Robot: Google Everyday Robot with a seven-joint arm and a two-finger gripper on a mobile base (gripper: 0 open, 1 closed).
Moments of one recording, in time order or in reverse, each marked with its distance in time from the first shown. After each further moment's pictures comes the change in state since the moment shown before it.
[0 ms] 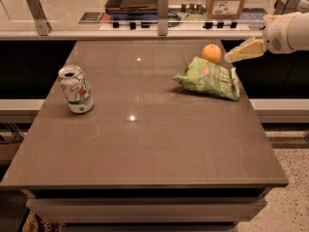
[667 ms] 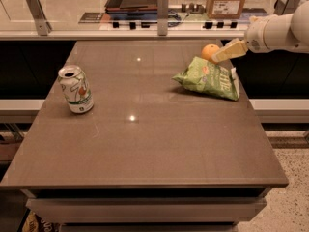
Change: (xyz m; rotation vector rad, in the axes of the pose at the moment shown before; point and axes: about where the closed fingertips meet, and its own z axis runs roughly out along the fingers) arm 0.003 -0.004 0.058 0.038 0.033 -0.034
